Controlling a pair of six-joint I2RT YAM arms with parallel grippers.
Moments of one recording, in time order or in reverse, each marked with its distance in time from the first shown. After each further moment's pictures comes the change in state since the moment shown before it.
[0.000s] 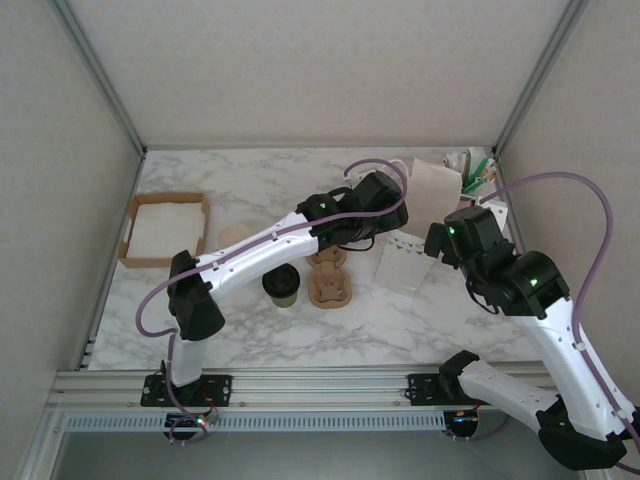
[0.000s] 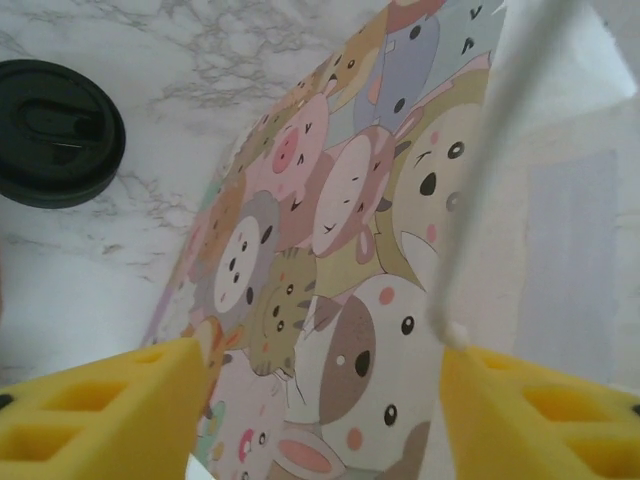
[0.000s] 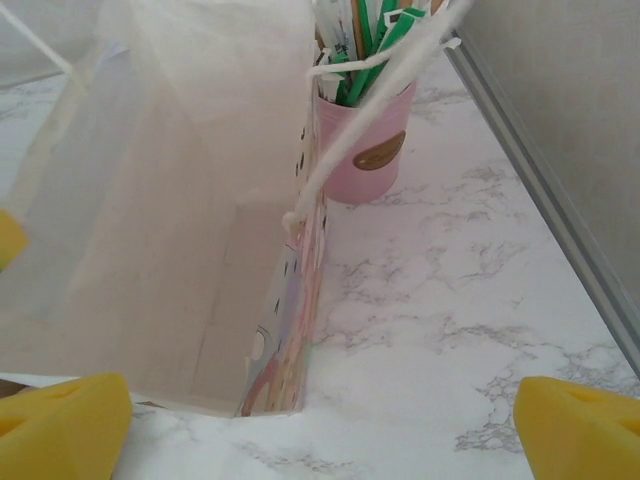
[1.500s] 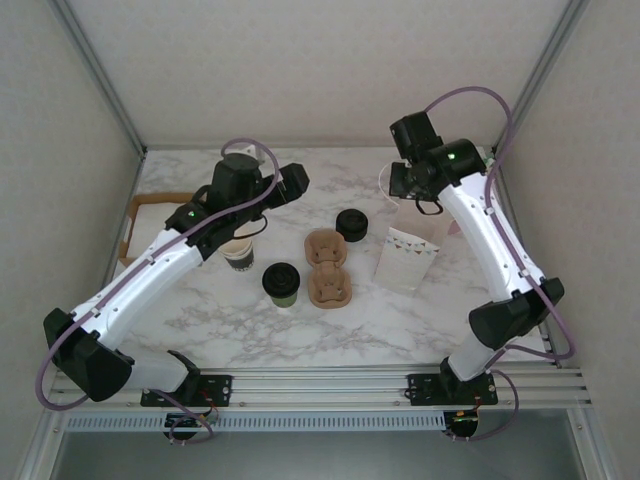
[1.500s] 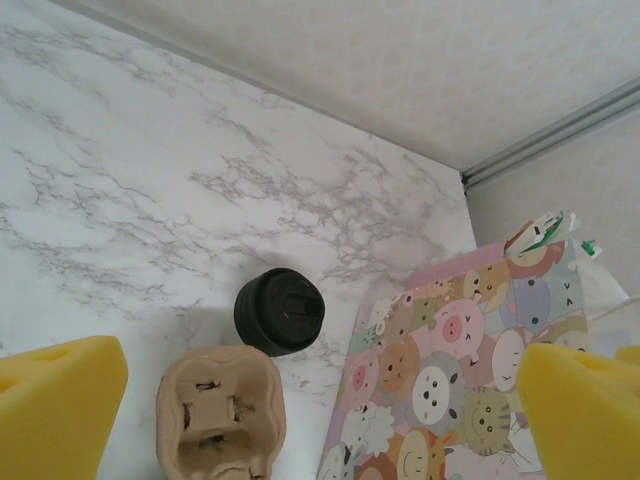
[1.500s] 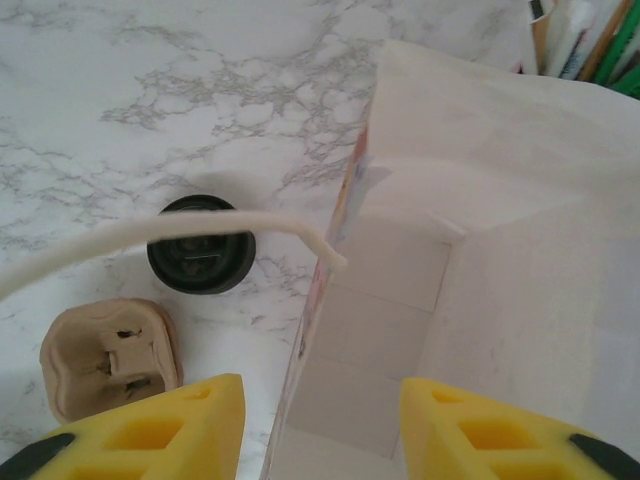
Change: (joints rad) left arm 0.435 -0.626 -0.661 0.281 0.146 0.266; right arm -0.128 0.726 0.584 -0.046 -0.269 -0.181
